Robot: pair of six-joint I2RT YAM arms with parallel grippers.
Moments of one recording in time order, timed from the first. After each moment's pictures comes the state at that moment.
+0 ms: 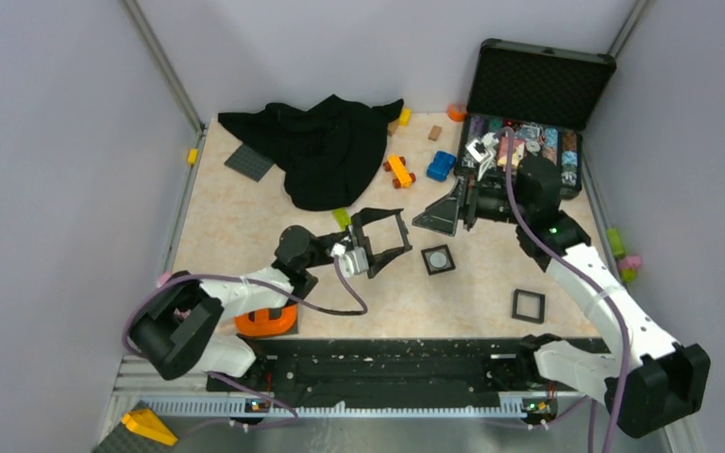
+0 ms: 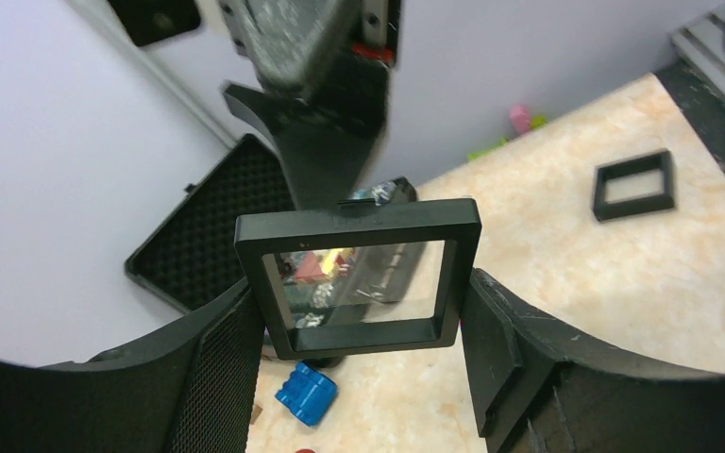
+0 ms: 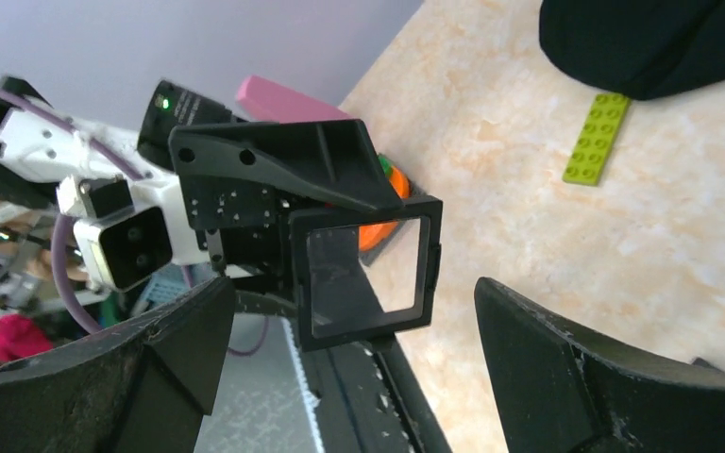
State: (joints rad) left arm -0.73 1.41 0.52 1.29 0.71 0.41; right arm 0.36 1.09 0.92 -0.05 -0.88 0.60
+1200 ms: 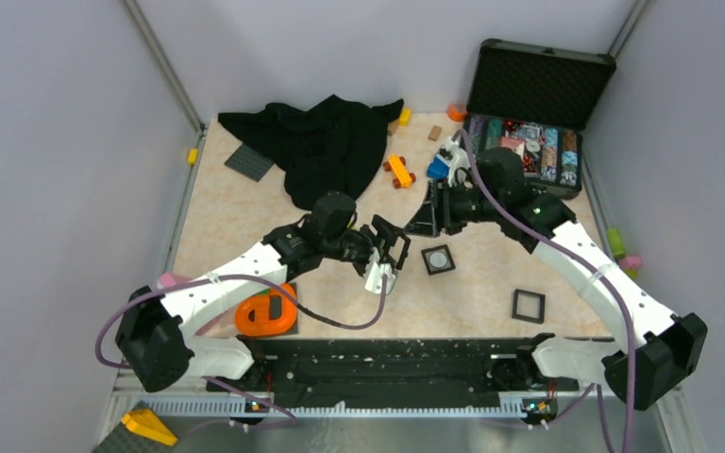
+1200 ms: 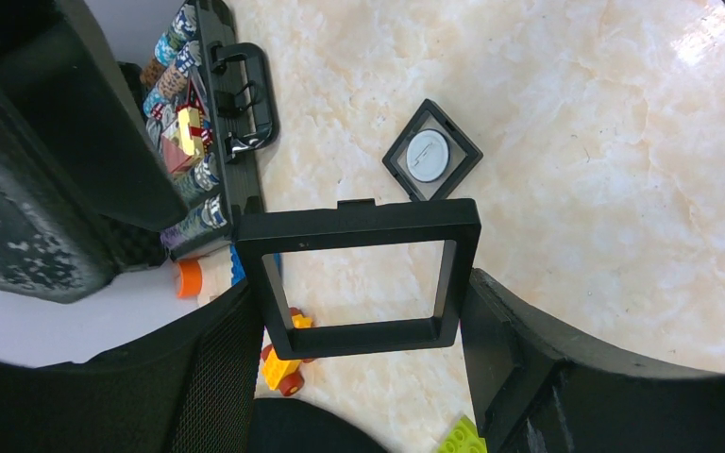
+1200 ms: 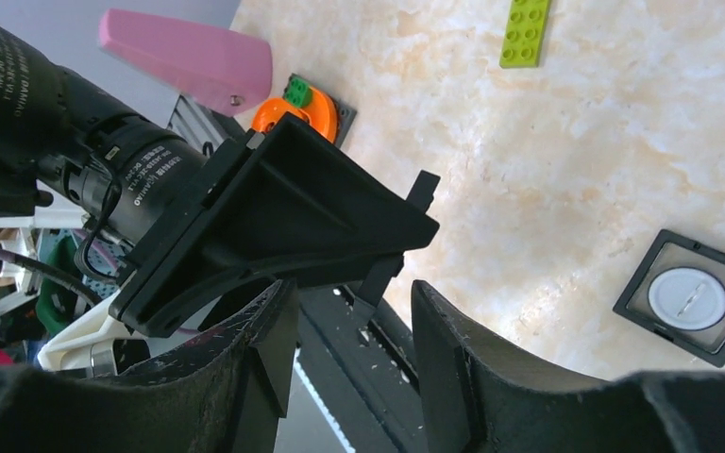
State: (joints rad) left arm -0.81 1.28 0.97 -0.30 0.60 1.32; right arm 0.53 1.18 1.18 -0.58 -0.56 0.42
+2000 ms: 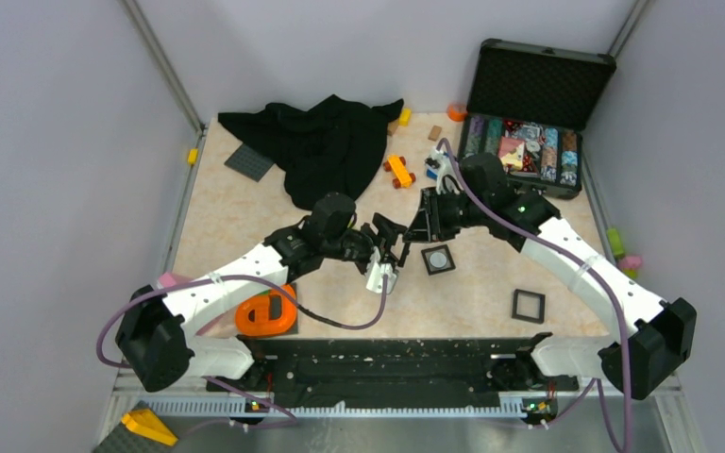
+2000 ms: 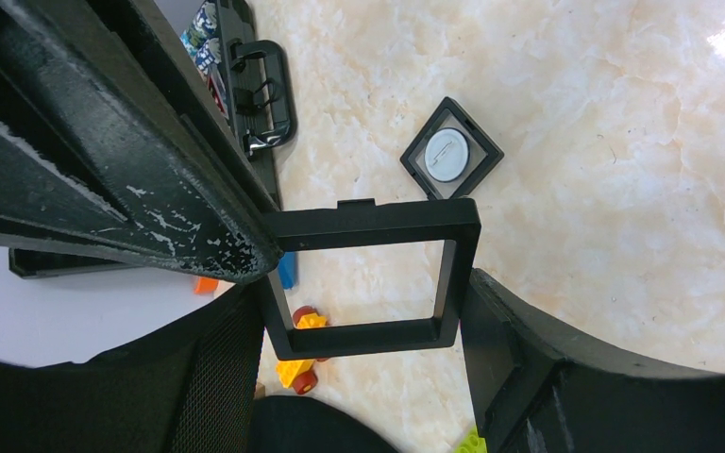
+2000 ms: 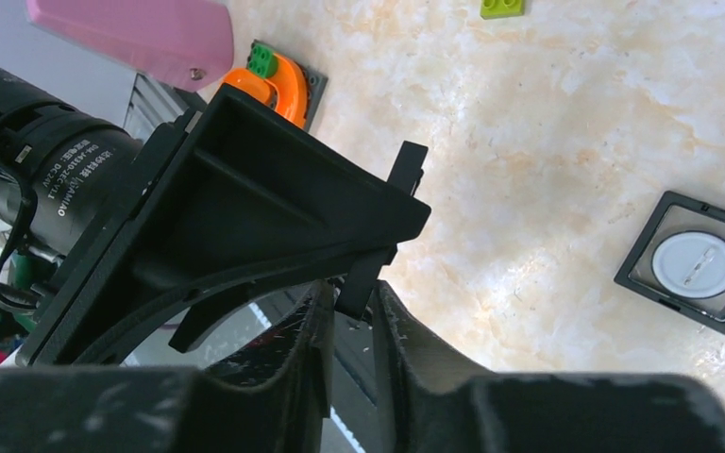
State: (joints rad) left arm -0.81 1.29 0.94 -0.22 0.59 1.31; right arm 0.60 1.24 1.18 -0.63 -0.48 0.44
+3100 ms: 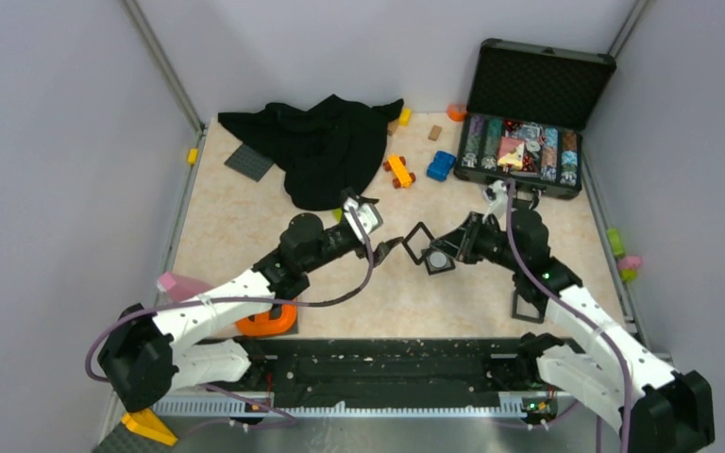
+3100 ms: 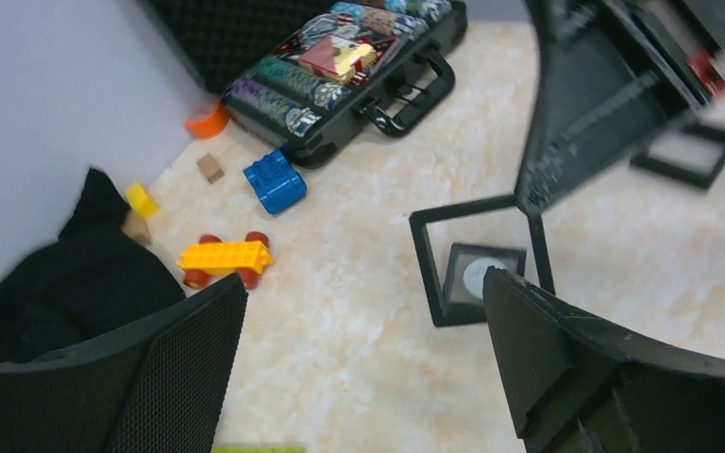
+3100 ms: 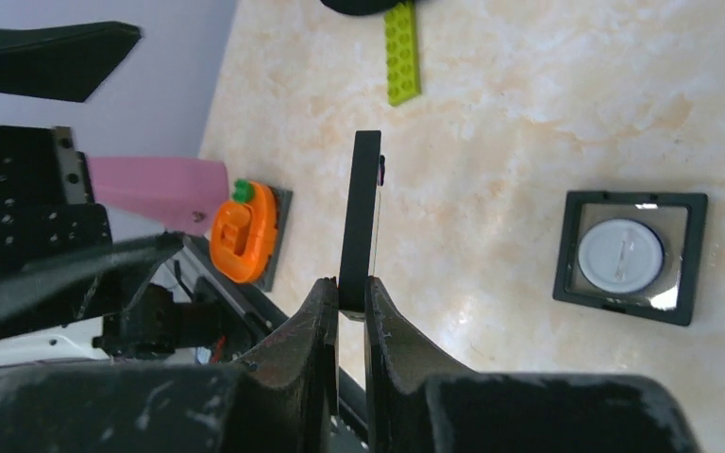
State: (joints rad) left arm -0.81 1.13 0.66 0.41 0.28 0.39; right arm 0.41 0.90 0.60 -0.13 -0.42 0.67
